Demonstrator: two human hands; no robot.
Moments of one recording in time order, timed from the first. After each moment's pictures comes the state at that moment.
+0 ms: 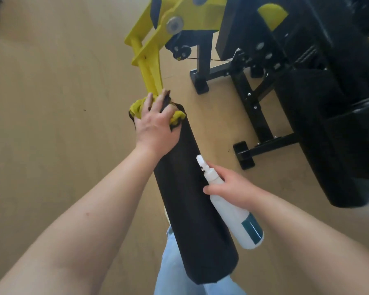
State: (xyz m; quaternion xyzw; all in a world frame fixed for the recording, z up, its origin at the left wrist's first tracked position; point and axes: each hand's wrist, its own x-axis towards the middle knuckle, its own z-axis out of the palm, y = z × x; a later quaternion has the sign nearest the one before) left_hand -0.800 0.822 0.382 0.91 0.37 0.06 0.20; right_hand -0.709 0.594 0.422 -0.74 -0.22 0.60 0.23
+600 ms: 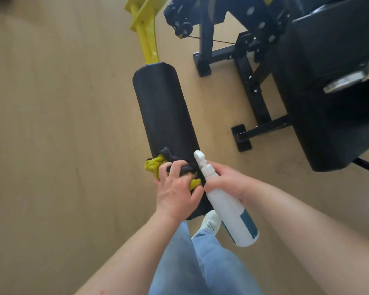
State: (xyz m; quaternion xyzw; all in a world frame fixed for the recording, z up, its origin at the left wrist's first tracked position) left_hand -0.923 0.549 0.387 0.88 0.42 0.02 0.24; right_hand -0.751 0.482 0.425 -0.66 -0.19 0.69 0.25
